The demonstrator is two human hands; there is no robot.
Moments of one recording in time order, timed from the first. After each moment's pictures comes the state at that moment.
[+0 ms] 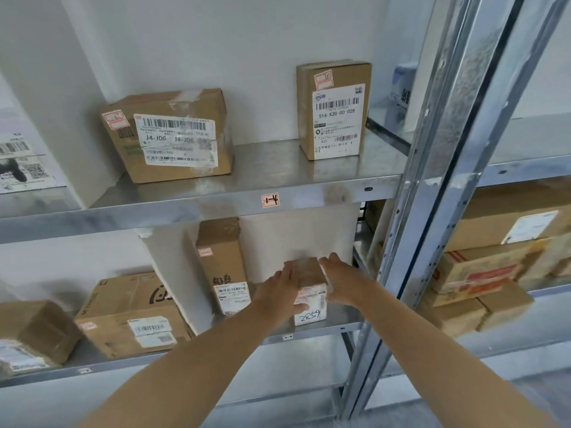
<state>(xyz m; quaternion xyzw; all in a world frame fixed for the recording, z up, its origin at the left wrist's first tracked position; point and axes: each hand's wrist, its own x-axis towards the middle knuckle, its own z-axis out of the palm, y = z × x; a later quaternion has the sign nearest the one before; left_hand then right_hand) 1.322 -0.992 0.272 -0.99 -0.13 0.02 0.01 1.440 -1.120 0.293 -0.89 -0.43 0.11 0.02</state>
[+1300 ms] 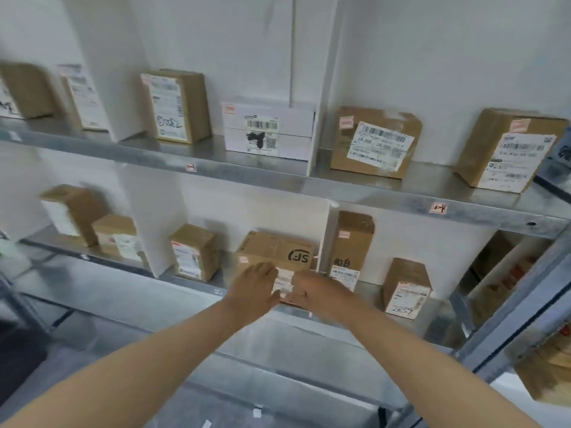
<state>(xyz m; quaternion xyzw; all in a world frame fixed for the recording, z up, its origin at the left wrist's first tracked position) 1.034 -0.885 0.306 -0.96 -0.26 -0.12 -0.01 1.187 -0.989 0.336 -0.76 -0.62 0.17 0.08</state>
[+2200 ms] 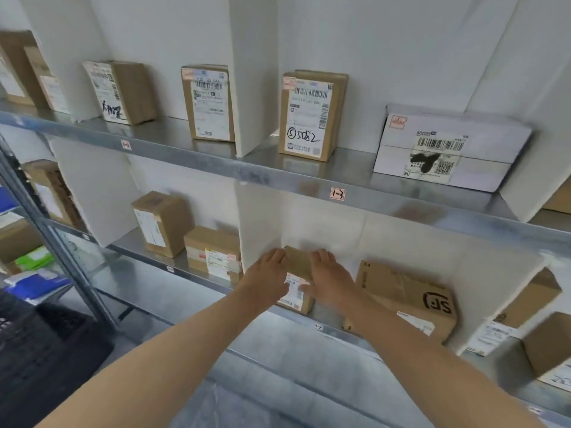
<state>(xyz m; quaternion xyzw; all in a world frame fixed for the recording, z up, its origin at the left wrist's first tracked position) 0.884 -0.660 0.308 -0.93 -0.35 -0.13 -0.02 1.039 -0.719 0.308 -0.77 -0.63 0.07 0.06</state>
